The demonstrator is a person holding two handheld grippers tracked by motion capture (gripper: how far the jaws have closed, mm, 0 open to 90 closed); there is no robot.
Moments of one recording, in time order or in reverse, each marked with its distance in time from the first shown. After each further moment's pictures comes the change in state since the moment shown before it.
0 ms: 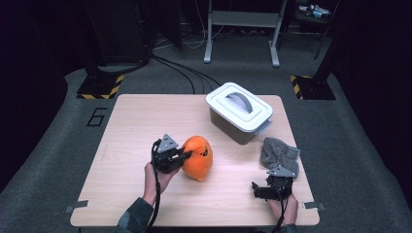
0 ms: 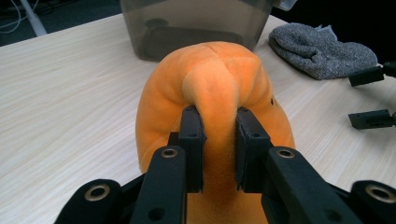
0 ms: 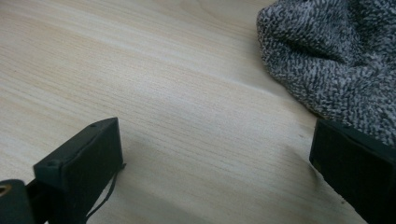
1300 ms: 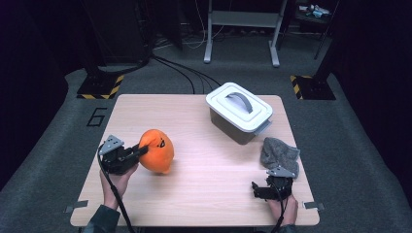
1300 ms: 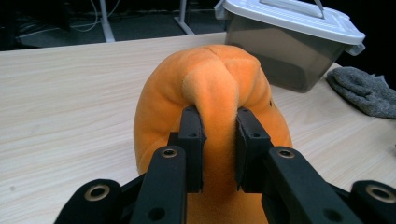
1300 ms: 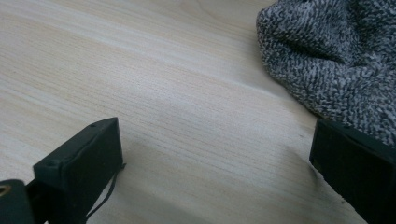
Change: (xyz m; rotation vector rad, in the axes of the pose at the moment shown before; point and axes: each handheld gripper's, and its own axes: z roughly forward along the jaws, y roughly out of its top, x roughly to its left) left arm 0.074 -0.034 -0.097 -0.121 0.164 -0.192; right arm 0.001 0.000 0.000 -0.003 -0.002 0.006
